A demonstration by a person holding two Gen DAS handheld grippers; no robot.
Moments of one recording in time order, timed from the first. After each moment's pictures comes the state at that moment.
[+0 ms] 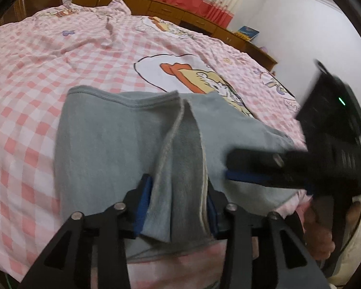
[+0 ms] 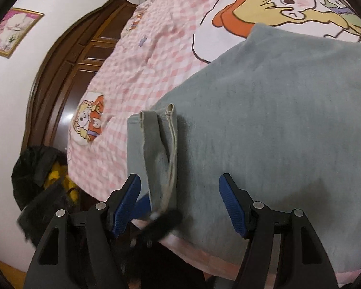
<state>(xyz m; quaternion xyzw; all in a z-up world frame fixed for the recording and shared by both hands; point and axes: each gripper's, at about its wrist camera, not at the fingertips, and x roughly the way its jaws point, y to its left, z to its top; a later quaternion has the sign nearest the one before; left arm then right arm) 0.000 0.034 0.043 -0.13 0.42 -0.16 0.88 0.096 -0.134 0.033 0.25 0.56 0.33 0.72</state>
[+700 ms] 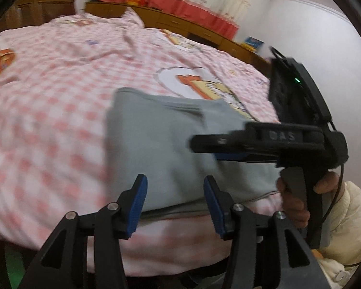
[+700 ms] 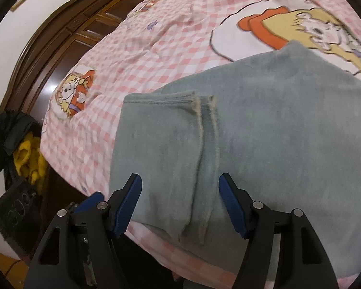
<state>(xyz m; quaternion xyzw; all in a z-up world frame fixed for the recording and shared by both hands) -0.063 0.078 0.059 -0.14 0.39 -0.11 0.90 0.082 -0.107 0.041 0.13 0.54 0.31 0.77</state>
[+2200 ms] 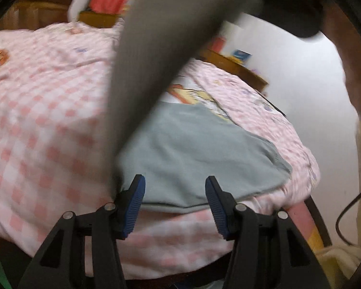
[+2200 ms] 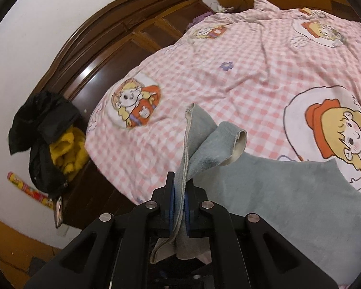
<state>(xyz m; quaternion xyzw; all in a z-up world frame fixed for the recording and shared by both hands) -0.075 0.059 0.050 -0.17 0.34 -0.15 0.91 0.072 -0.046 0.208 0.08 0.48 0.41 0.77</state>
